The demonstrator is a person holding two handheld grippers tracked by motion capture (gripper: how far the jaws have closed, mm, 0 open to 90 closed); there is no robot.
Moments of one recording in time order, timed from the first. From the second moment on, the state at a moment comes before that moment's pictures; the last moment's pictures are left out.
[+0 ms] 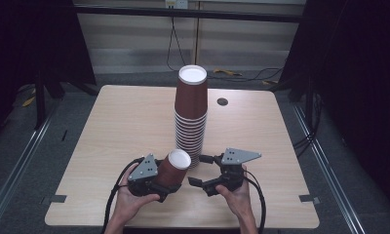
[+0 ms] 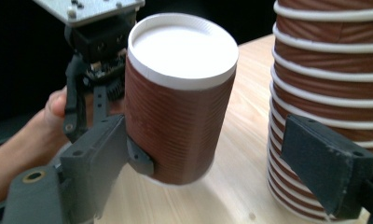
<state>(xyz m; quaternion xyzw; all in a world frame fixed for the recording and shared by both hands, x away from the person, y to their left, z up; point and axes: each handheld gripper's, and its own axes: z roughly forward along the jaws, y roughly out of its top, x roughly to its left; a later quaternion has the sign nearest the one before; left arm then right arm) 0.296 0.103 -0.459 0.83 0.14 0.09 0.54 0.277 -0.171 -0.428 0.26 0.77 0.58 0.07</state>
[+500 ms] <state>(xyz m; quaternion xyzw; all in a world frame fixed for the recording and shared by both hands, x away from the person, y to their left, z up) 0.297 0.096 -0.453 0.86 0.11 0.10 0.48 0.283 -0.172 -0.426 0.25 0.82 0.52 0.07</state>
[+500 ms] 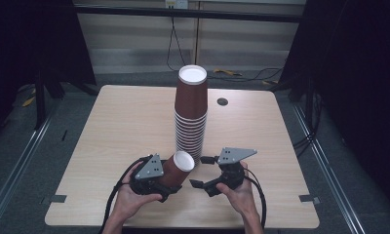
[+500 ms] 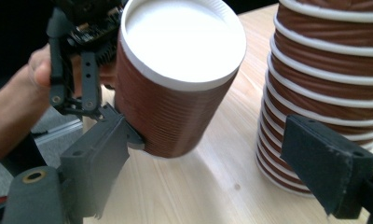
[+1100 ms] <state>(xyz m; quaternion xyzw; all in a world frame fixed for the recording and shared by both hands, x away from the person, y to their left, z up) 0.300 0.086 -0.450 0.90 0.09 0.09 0.43 0.283 -0.173 -0.421 0.24 0.86 0.45 0.08</state>
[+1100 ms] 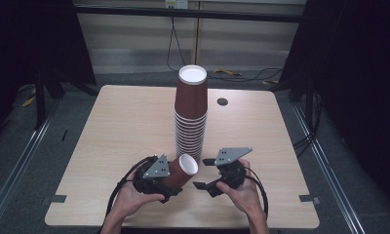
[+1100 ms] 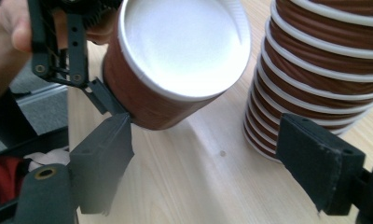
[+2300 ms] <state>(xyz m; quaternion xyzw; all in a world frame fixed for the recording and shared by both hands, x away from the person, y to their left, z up) 0.300 0.064 -0.441 0.95 0.02 0.09 0.30 0.295 -0.152 -0.421 0.19 0.93 0.32 0.04</state>
